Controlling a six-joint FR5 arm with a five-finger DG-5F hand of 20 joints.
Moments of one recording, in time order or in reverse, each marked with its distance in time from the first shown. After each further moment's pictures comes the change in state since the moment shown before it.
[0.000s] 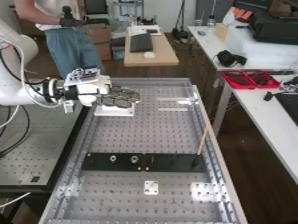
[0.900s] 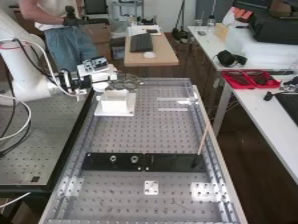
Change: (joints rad) arm 0.122 -0.053 0.036 0.008 -0.139 0.077
